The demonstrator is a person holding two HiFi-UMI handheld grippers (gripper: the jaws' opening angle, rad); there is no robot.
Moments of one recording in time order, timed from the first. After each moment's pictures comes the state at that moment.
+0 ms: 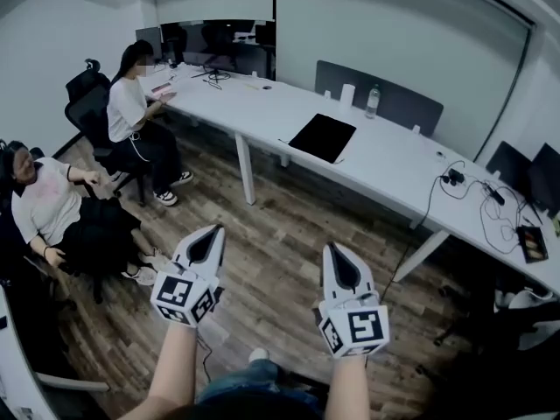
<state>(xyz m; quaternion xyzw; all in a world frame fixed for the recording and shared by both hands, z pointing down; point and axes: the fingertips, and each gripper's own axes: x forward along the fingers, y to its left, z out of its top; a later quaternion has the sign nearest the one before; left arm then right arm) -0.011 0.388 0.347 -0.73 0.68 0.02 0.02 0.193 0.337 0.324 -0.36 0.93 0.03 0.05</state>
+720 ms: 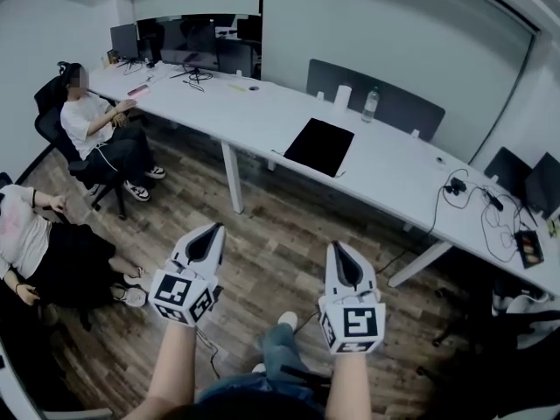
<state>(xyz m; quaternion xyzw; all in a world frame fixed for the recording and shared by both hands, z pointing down) -0.104 0.266 0.363 -0.76 0.65 0.03 0.01 0.107 0.220 0.350 -0.43 0.90 0.07 -0.03</state>
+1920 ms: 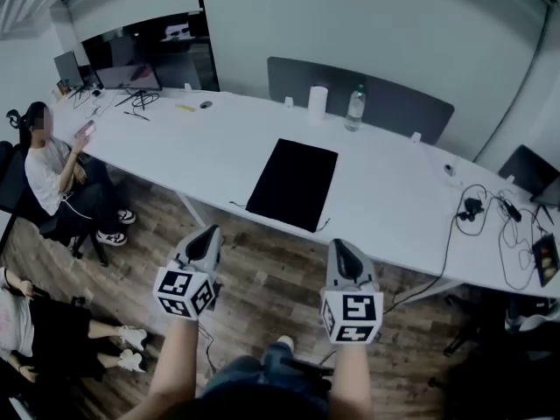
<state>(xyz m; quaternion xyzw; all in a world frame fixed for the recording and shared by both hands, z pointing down) -0.131 -0.123 0.423 -0.78 0.62 -0.02 -0.06 0.116 -0.152 0.419 -0.51 0.85 -0.03 -0.09</state>
